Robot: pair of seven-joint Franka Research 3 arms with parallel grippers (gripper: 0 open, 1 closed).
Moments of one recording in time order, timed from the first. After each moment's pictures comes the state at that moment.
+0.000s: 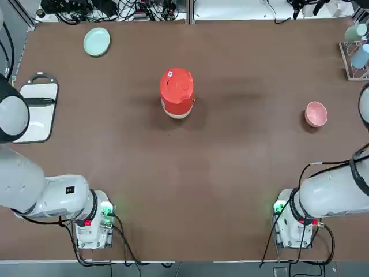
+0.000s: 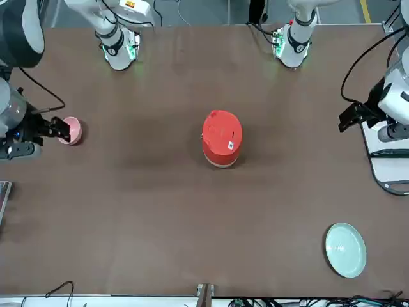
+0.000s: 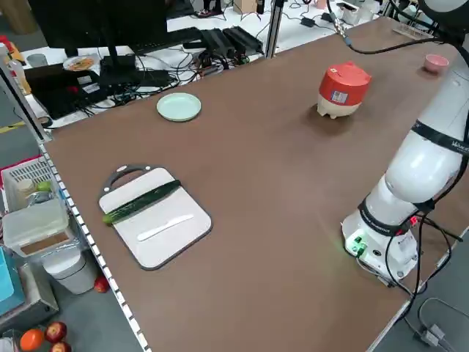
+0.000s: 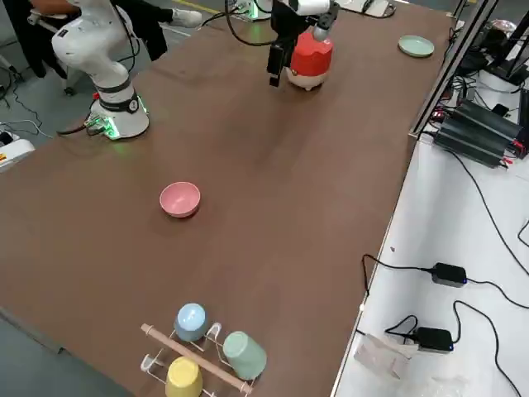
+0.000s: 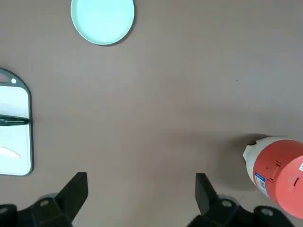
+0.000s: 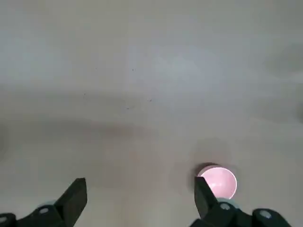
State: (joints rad) left arm 0.10 0.07 -0.20 -1.52 0.02 1.60 -0.22; right arm 0.02 0.08 0.02 -1.59 -0.04 1.64 -0.08
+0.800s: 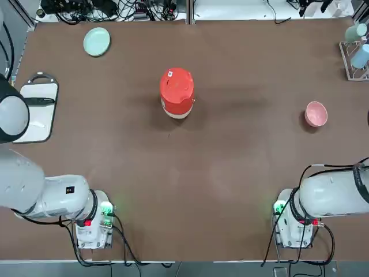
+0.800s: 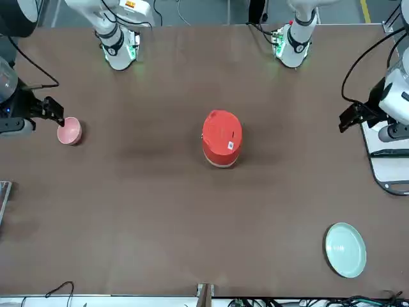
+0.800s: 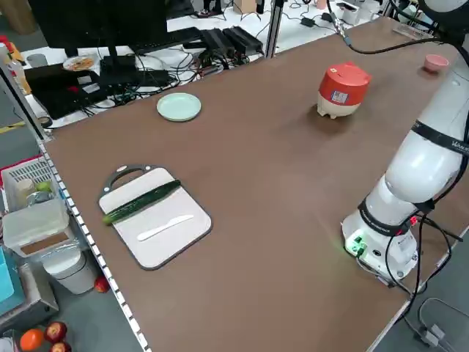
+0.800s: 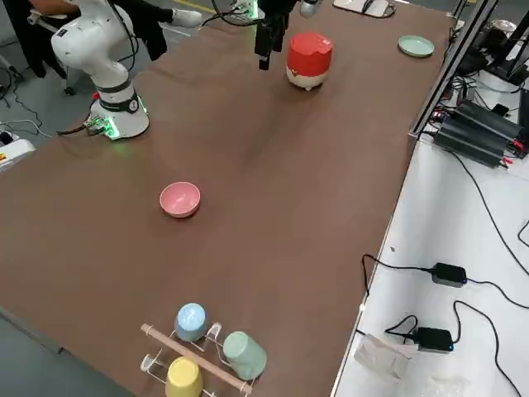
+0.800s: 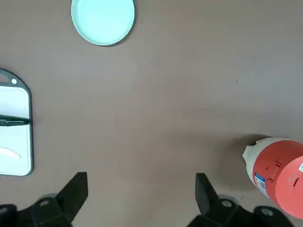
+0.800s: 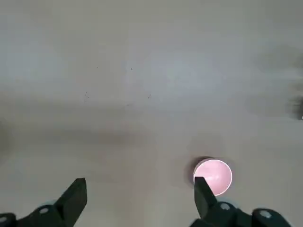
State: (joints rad) left arm 0.10 0.07 -0.20 -1.52 0.02 1.60 -0.22; right arm 0.02 0.01 0.02 -1.62 -0.04 1.63 -0.07
